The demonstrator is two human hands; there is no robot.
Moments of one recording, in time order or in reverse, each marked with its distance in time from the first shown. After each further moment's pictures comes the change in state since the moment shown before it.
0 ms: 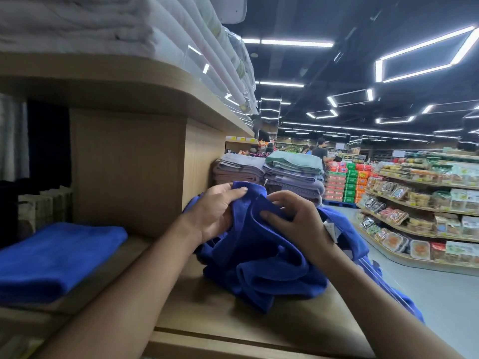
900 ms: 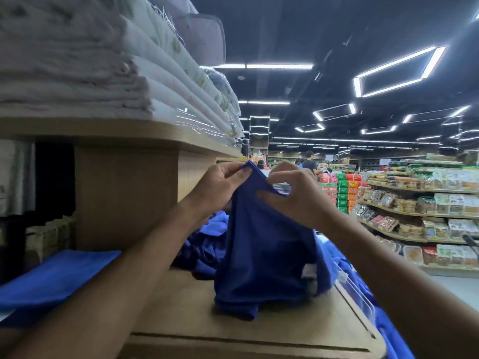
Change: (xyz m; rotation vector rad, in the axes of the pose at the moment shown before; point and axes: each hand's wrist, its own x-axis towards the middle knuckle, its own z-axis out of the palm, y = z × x) left_hand -0.036 0.082 0.078 0.558 -0.020 0.349; right_hand 0.032 -0.100 -0.067 -0.488 0.032 -0.326
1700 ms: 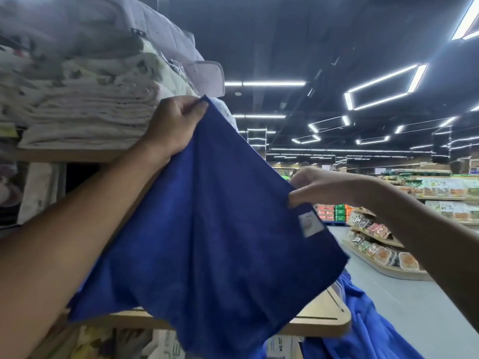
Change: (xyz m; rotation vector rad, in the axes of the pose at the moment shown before) left_hand -0.018 0.167 -0.064 0.488 0.322 0.425; right_hand 0.003 -0.080 -0.127 0.216 -0.694 0.380
